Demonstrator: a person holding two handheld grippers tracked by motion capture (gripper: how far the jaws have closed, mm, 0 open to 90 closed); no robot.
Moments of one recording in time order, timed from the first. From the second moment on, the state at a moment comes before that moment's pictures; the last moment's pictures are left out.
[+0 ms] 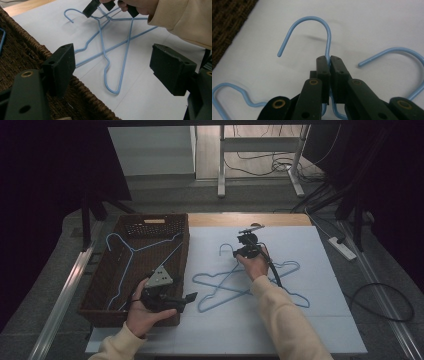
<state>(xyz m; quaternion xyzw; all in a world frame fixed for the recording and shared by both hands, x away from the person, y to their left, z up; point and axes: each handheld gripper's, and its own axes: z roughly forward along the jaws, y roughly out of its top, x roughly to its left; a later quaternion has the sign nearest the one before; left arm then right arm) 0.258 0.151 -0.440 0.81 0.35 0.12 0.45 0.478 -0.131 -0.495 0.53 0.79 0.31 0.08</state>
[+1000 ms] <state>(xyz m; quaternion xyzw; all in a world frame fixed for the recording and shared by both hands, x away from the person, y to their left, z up) 0.261 0.142 -0.436 0.81 0.35 0.12 0.45 0.417 -0.164 -0.431 0.47 0.77 0.42 0.10</state>
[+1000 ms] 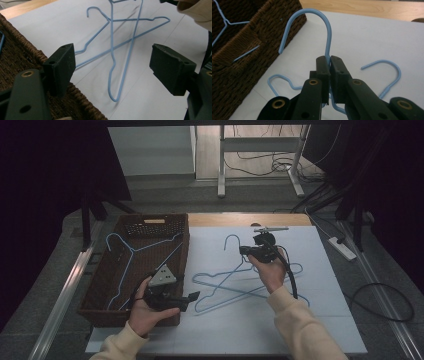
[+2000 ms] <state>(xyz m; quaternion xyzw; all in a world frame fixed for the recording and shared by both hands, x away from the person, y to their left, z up) 0.286 0.067 -0.430 0.85 0.33 0.07 0.40 0.365 -0.184 -0.393 0.42 0.75 0.50 0.10</state>
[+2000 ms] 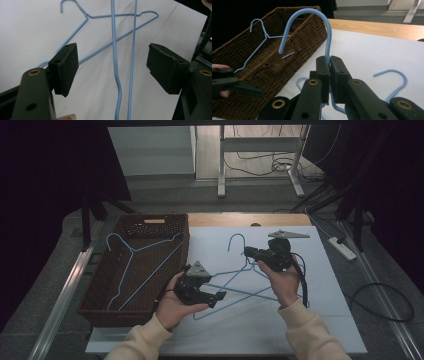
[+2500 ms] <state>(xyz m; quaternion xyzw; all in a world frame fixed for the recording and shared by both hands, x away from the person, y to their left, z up) 0.294 0.055 -0.436 0.85 0.33 0.02 0.41 0.355 -0.192 -0.390 0.42 0.74 0.52 0.07</state>
